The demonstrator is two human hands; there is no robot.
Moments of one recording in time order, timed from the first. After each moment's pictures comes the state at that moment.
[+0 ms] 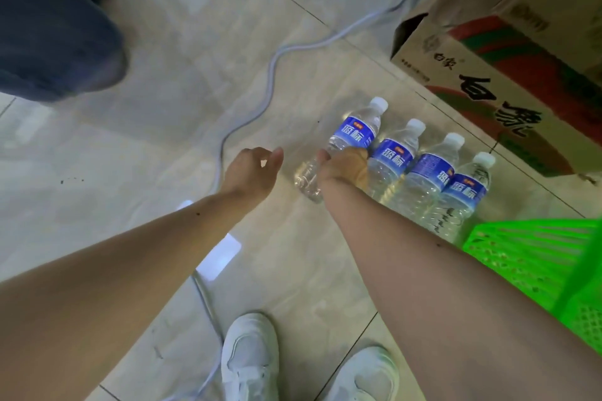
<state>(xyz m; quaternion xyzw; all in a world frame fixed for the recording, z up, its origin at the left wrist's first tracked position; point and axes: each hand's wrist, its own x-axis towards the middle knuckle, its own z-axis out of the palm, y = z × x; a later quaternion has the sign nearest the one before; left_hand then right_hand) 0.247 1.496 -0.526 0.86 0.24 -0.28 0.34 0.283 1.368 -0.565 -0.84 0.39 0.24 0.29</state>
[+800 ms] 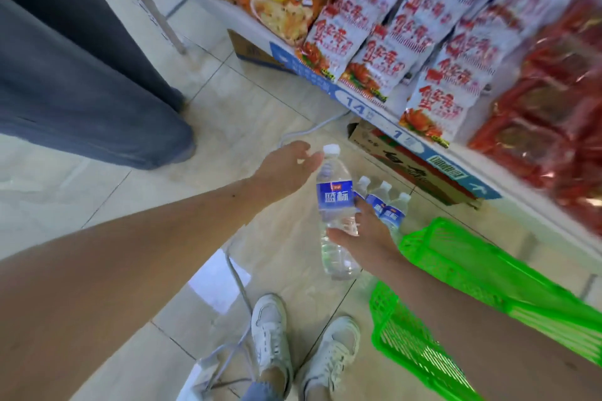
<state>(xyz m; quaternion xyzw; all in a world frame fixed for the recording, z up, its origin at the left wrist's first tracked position) 0.298 1.448 -0.218 0.88 0.11 -0.26 0.38 0.211 1.273 -0.253 -0.80 0.16 0.33 0.46</state>
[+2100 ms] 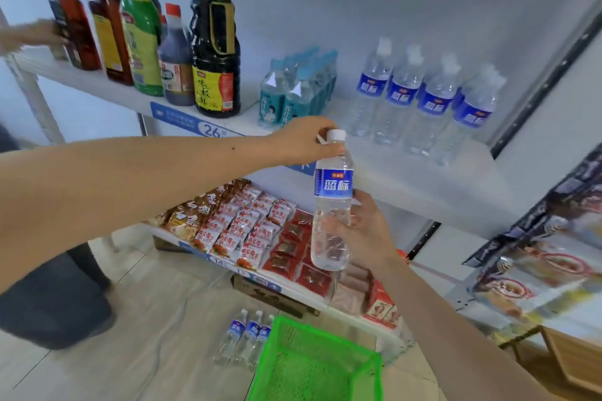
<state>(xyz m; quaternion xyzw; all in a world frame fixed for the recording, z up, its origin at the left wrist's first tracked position) 0.183 1.211 0.457 0.87 -0.36 0.00 0.34 0.053 1.071 0.366 -0.85 0.10 -0.10 0.50</state>
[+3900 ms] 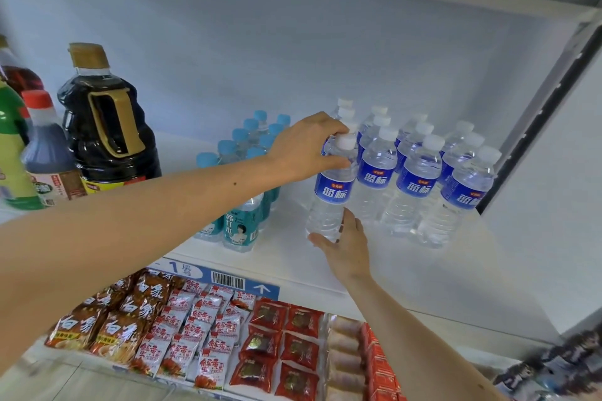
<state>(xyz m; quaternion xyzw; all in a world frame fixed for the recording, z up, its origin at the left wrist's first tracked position) 0.383 1.093 0.528 0.83 -0.45 0.17 0.28 0.291 0.980 0.369 -0.87 0.20 -0.21 0.41</state>
